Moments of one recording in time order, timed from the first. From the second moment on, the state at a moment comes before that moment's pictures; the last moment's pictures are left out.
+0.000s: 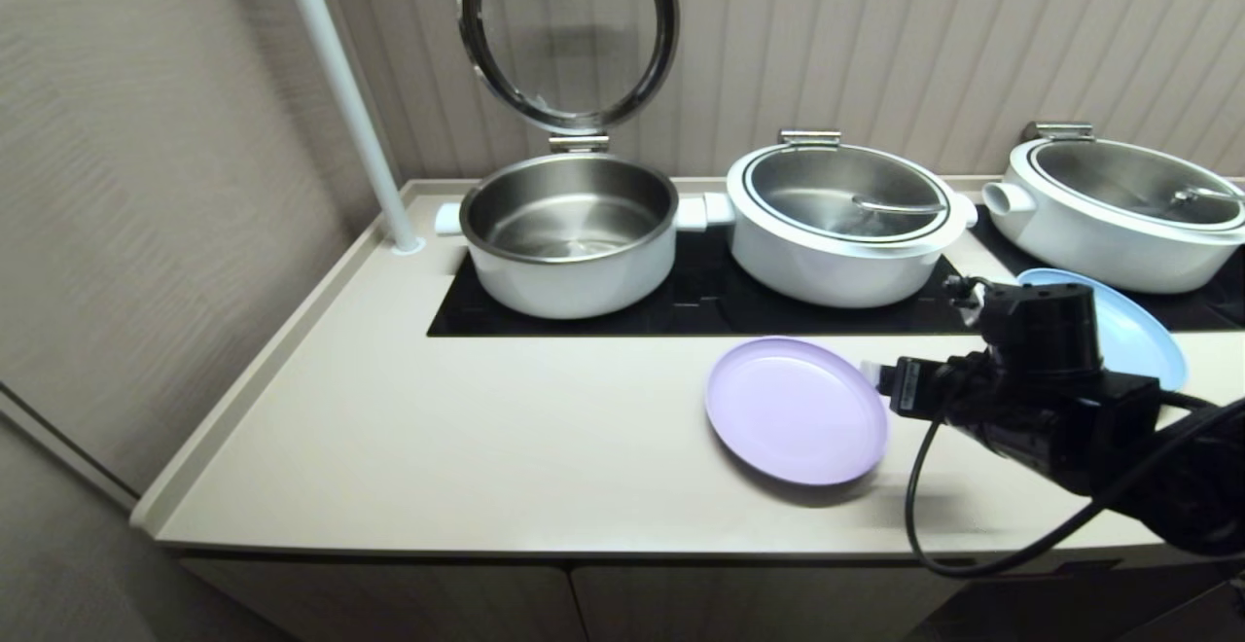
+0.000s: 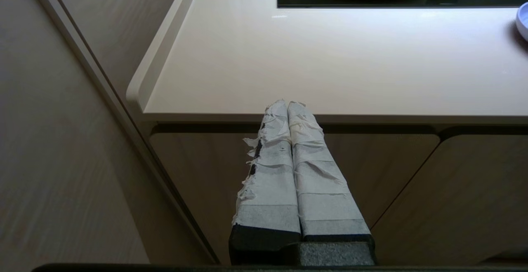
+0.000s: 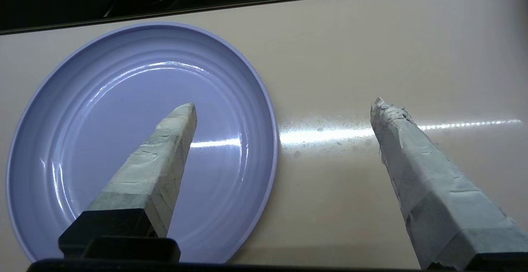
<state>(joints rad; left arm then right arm) 0.00 0.00 0.00 0.00 0.01 0.00 0.34 1.76 -0.68 -0.64 -0.31 0.28</state>
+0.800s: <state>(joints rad) 0.00 0.00 0.00 0.00 0.01 0.00 0.33 1.54 -0.50 -0.69 -0.41 0.17</state>
